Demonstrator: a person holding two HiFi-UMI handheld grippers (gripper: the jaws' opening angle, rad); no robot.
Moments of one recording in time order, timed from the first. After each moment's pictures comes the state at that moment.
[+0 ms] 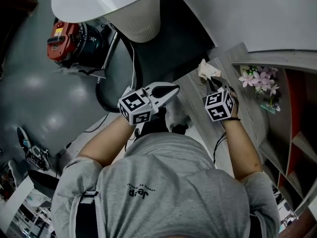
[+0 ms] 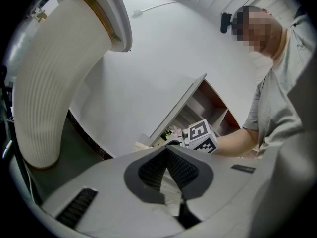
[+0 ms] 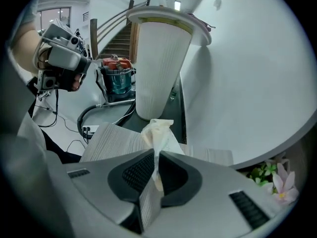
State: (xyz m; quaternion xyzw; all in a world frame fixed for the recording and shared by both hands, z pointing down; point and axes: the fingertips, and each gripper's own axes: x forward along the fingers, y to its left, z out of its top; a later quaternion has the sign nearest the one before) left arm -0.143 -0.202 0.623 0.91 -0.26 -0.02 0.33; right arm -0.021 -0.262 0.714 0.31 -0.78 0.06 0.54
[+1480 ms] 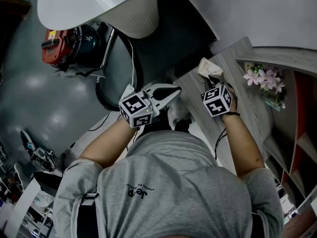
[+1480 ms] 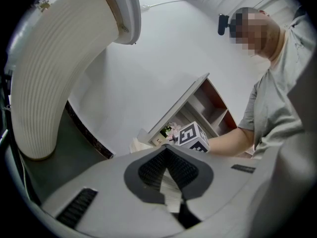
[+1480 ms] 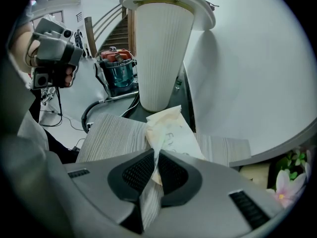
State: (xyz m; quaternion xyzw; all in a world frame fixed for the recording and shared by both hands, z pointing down) left arm -0.139 -0.199 0.643 0.90 -0.24 -0.01 0.36; right arm -0.026 -0.254 0.762 0.29 -0.77 0.12 0.56
